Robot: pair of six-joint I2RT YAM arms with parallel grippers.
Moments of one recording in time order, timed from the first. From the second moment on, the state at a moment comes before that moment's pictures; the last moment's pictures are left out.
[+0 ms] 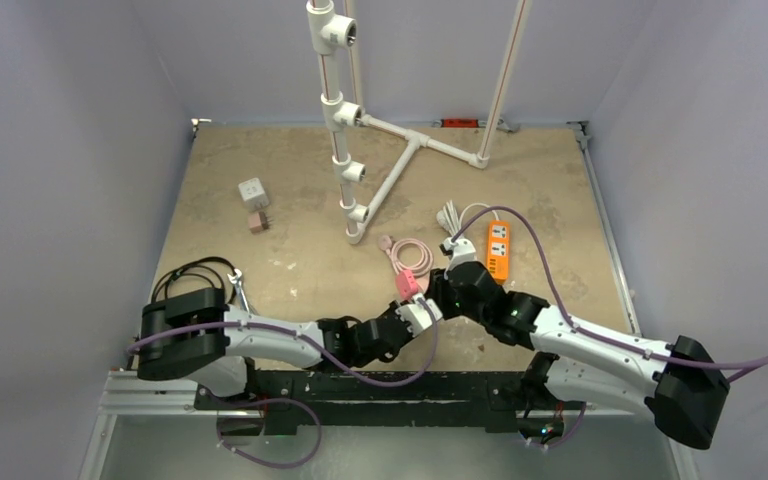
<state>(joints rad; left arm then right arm) -1.37 1.47 0.60 0.27 -0.43 -0.09 0.92 0.97 0.50 -0.19 0.19 0.60</state>
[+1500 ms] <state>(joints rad) -1.23 1.33 0.56 0.19 -0.17 -0.05 0.93 0.97 0.53 -0.21 0.10 0.50</state>
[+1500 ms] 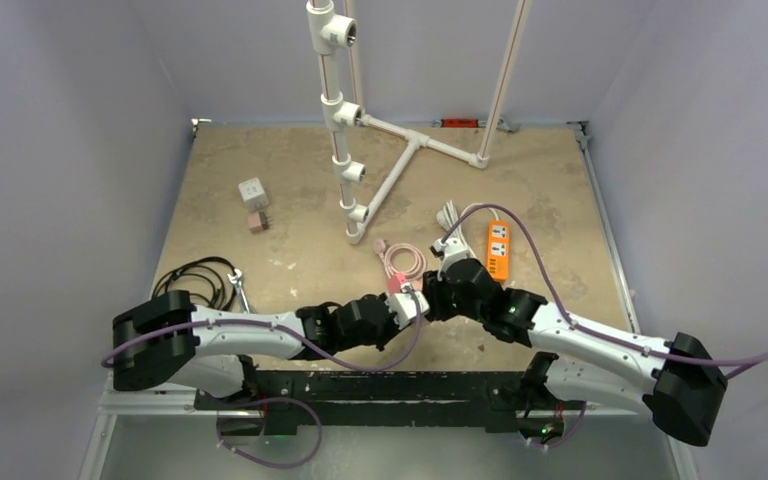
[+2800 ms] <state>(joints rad) -1.29 1.38 0.70 0.01 -0.39 0.01 0.93 0.95 0.55 -0.21 0.11 0.46</state>
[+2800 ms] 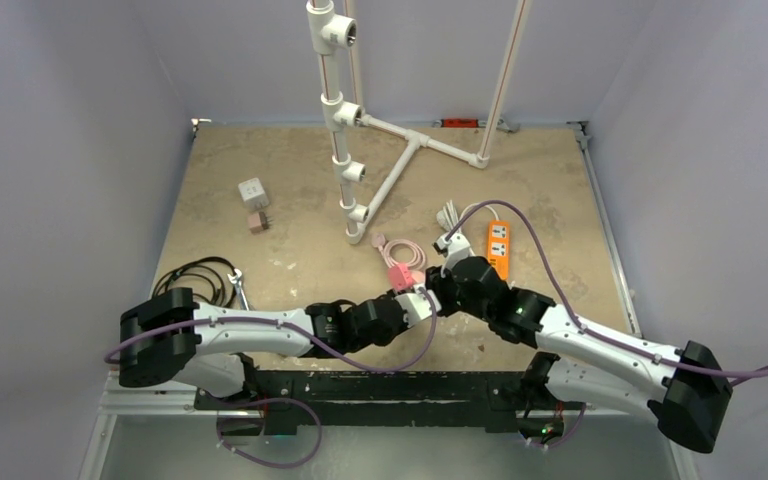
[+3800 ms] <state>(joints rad) -1.39 1.44 0.70 -0.03 -0.47 -0.04 0.96 1.02 0.55 -0.28 0.15 0.63</state>
